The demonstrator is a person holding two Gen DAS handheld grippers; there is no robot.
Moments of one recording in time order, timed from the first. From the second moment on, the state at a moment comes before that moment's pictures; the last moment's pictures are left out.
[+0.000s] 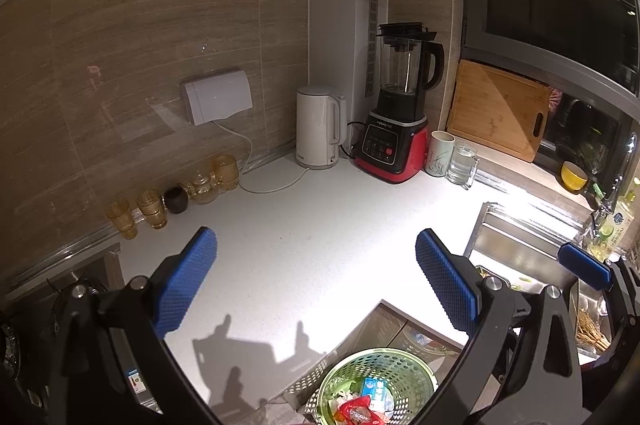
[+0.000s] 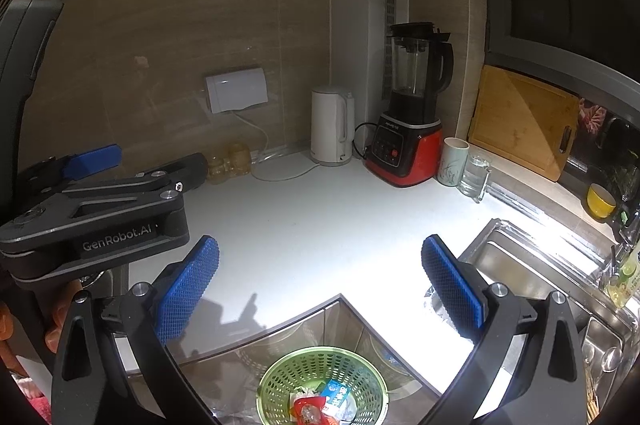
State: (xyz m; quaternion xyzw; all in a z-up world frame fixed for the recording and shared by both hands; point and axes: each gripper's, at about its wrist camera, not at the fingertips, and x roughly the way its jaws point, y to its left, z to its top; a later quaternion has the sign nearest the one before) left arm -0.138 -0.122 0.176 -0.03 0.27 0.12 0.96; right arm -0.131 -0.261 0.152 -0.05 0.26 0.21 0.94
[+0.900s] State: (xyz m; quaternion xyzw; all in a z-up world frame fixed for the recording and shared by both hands) left arm -0.142 -0.125 0.180 -0.02 0.25 0.11 0.96; right arm -0.133 -0.259 0.153 -0.05 0.26 0.21 0.94
